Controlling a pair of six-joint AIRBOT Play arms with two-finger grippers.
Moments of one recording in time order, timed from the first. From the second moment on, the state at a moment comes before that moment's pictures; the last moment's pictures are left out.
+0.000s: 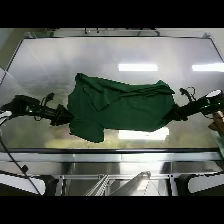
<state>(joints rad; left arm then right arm) 0.27 -1.74 1.00 -2.39 1.36 2.04 -0.36 -1.71 1.06 -0.85 1.38 0.97</state>
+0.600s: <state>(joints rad) 0.25 -1.53 1.08 -2.52 1.55 2.07 -0.42 -1.44 1.06 -0.78 1.56 0.97</state>
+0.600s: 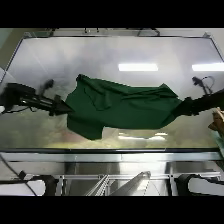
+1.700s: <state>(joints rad) -0.04 -1.03 1.99 -2.27 1.47 1.97 -0.80 -0.61 1.25 0.04 1.30 0.95</state>
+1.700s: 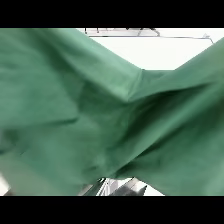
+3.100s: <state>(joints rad) 0.14 -2.04 2.01 -2.40 1.19 2.08 -0.37 -1.72 1.20 0.02 0.70 0.31</state>
